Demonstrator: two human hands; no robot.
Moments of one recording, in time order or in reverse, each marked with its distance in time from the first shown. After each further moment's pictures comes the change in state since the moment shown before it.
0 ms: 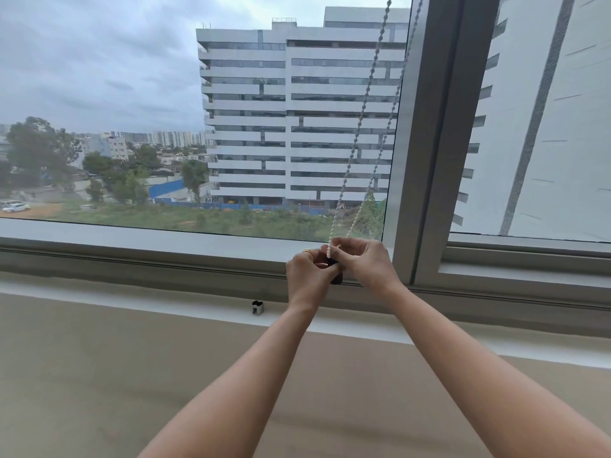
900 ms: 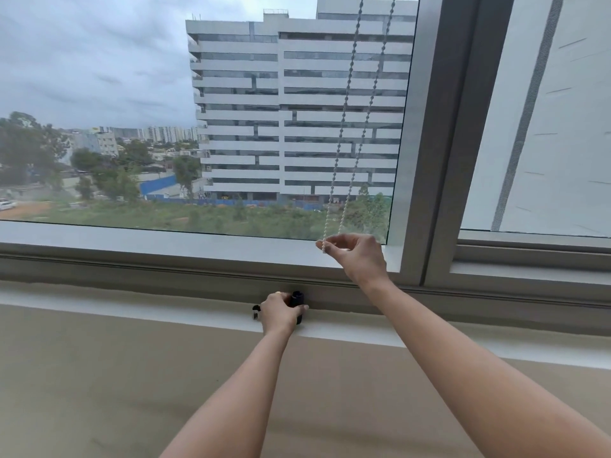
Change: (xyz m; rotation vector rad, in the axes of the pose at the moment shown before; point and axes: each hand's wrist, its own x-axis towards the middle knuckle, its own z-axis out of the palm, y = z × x) left_hand 0.028 -0.105 -0.020 0.351 -0.008 -0.362; right_hand 0.031 0.014 0.025 -0.301 0.136 0.027
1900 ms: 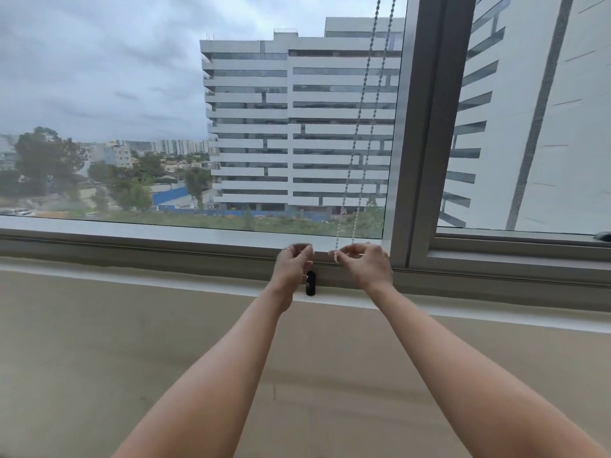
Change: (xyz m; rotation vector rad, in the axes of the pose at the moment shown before) left_hand -0.121 0.061 -0.107 -0.565 -0.242 0.190; right_hand -0.114 -0.048 -0.030 -0.093 0.103 0.034
